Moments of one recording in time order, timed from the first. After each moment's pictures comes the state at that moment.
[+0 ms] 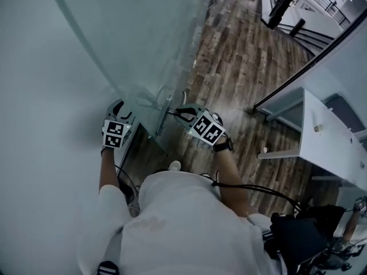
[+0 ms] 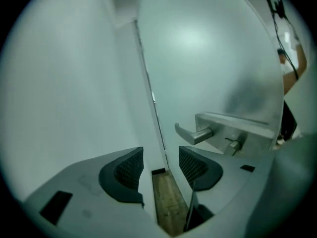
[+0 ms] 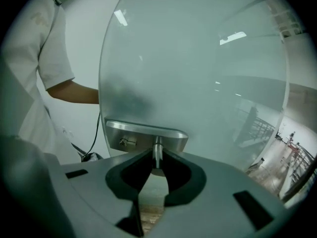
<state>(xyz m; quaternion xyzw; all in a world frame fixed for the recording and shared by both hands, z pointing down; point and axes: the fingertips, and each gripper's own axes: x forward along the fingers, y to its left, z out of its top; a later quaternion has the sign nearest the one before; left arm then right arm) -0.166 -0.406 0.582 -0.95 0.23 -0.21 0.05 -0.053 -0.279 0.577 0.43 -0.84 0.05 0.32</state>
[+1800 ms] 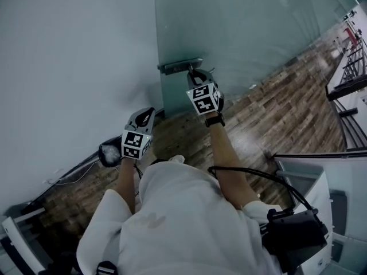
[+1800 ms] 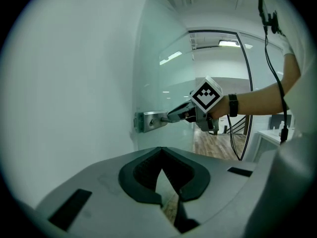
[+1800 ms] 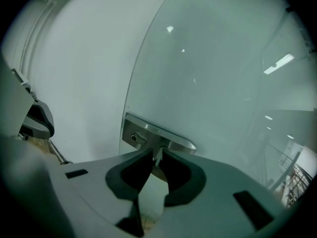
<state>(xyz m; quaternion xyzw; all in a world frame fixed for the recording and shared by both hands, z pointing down) -0.330 -0.304 0.610 -0.86 0.48 -0.12 -0.09 -0.206 -0.460 0.581 0.44 -0.84 -0.04 0.31</state>
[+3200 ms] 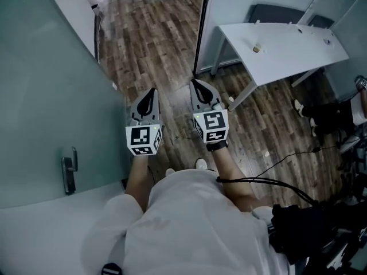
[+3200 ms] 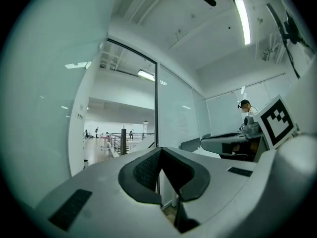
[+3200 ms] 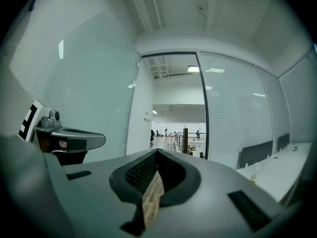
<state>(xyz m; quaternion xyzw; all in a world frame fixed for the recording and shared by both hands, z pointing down) 0.201 -0.132 0.410 -1.00 -0.03 0.03 0.01 0.262 -0.025 0.409 0.92 -0.39 0.00 0.06</state>
